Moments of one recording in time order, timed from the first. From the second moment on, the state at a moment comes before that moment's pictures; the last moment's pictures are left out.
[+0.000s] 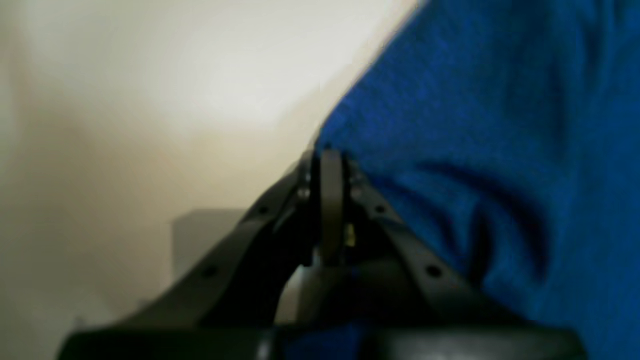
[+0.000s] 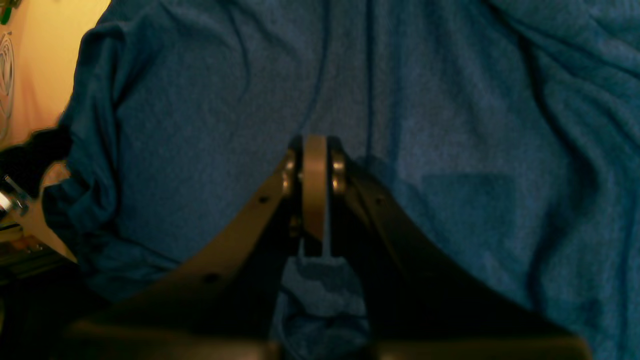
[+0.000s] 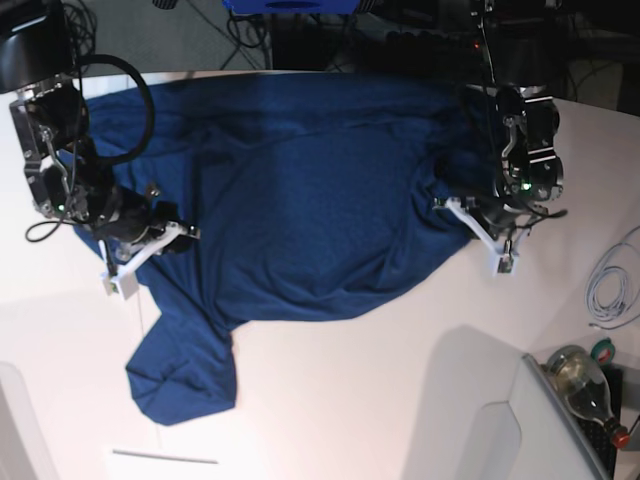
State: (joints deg) left arm -2.2 -10.5 -13.9 67.5 -2.6 -19.1 32.4; right arm 0.7 19.9 -12.4 80.2 50.1 -0.6 -43.1
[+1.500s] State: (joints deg) left arm -29.5 -13.5 -5.8 37.2 12.8 -14.1 9.7; right arm -0.3 19.9 -12.6 80.2 50.1 -0.6 -43.3
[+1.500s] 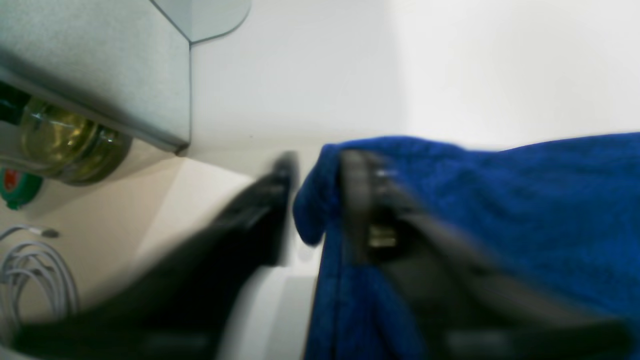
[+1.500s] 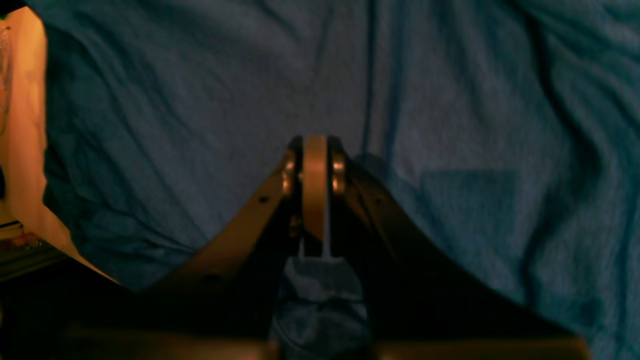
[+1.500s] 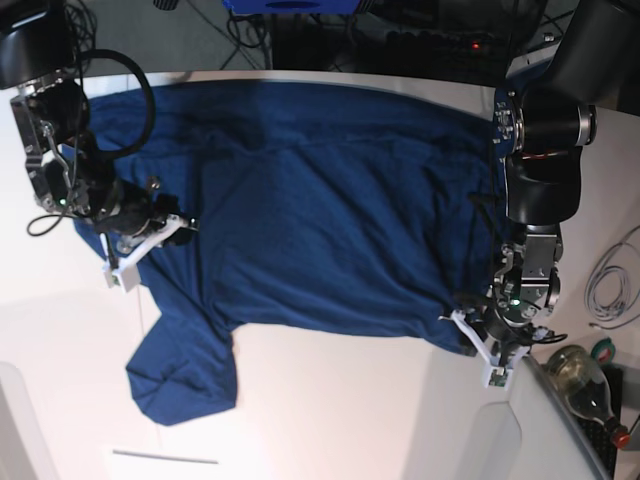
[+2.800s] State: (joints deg) left arm 20.8 -12.7 -22.3 74.3 -9.2 -13.7 17.2; right arm -8.0 18.9 -5.0 71.6 35.5 -0.1 -30.0
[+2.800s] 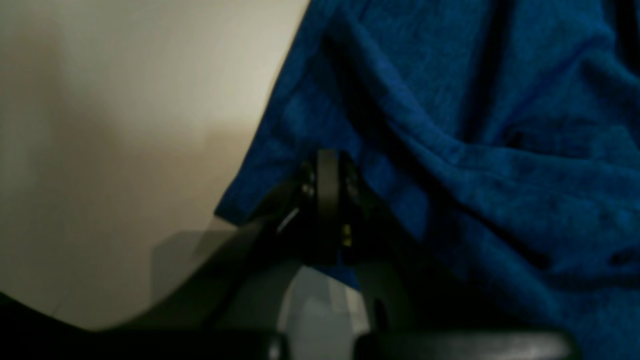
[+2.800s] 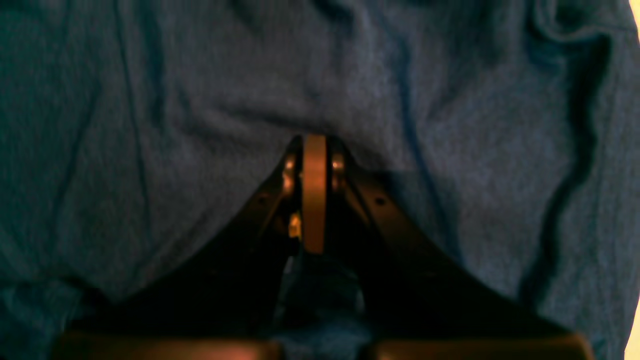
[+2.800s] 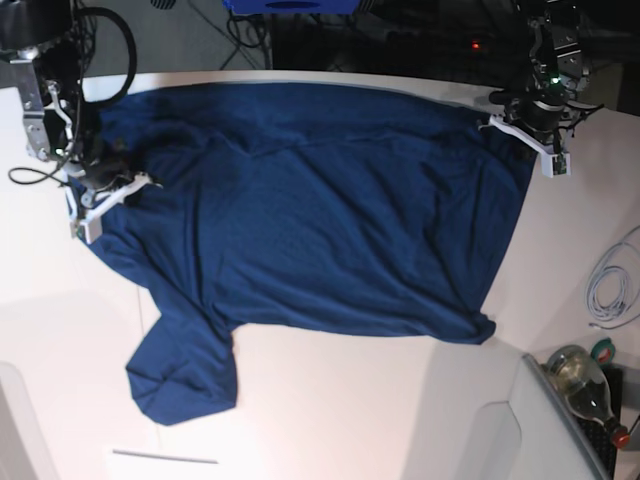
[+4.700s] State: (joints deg) left arm 10.3 -8.1 -32.0 72.9 -1.8 -13.5 17.0; right arm 25.8 13.3 -8.7 39.3 34.6 5.0 -34.8
